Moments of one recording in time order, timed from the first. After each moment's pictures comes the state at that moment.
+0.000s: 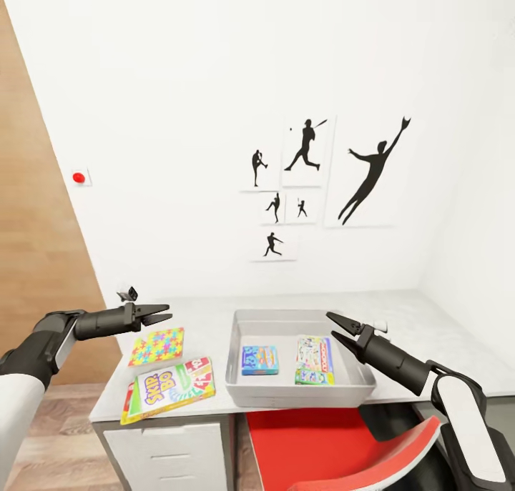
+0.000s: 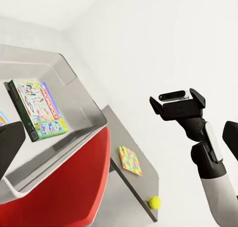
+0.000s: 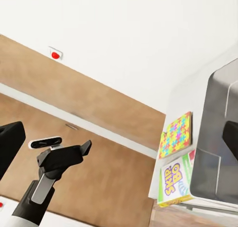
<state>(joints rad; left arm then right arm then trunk) -0.83 0.36 0.09 -0.68 0.13 0.85 -1.57 -0.28 -0.08 -0.24 -1.57 -1.08 1.00 0.31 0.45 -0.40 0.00</state>
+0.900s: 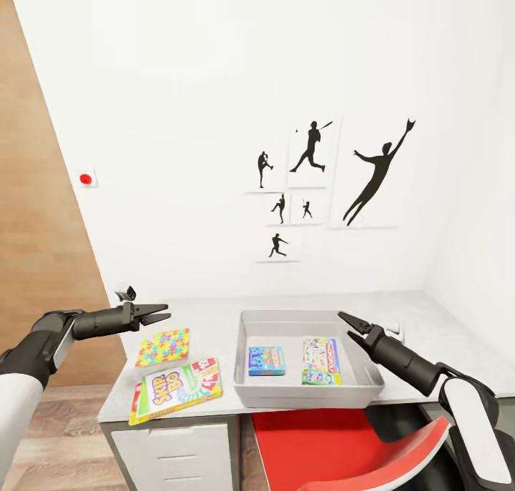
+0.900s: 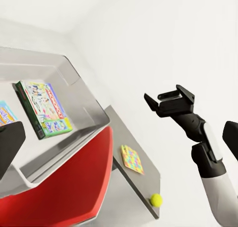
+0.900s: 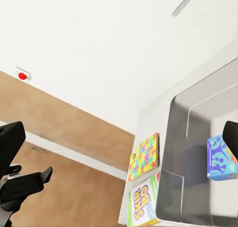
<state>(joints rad) -0.83 0.37 0.10 -0.68 0.13 0.85 -1.57 -0.28 -0.09 -0.28 -1.55 -1.01 0.91 0.26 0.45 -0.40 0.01</state>
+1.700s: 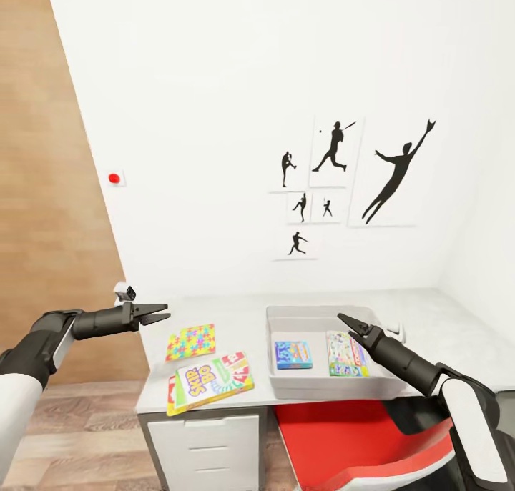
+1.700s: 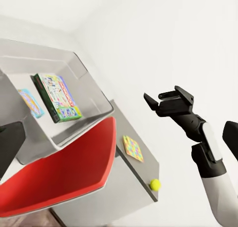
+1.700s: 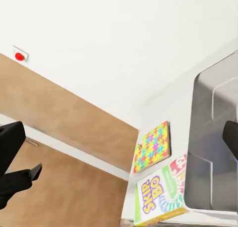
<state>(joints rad) -0.83 0.37 0.10 -0.68 0.13 0.85 -1.57 -0.28 -0.09 -0.28 -1.55 -0.92 0.90 0.32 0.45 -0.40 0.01</state>
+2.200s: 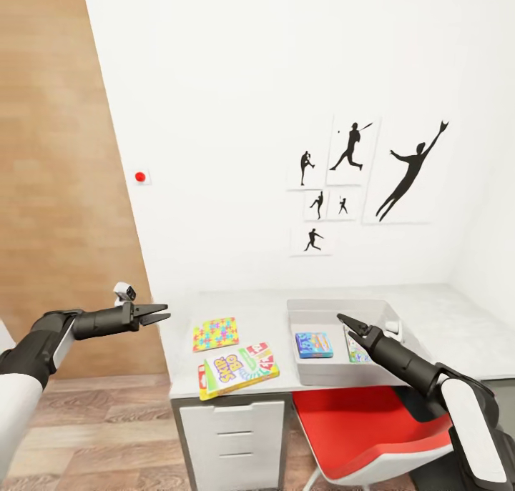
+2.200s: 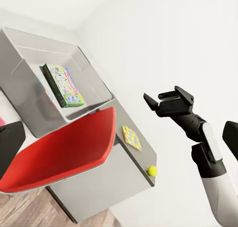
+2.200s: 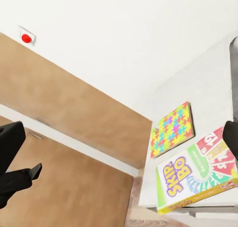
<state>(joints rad) -0.83 0.37 0.10 -0.68 0.13 0.85 -1.57 -0.28 -0.09 -0.28 -1.55 -0.92 0.89 0.32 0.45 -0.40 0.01</state>
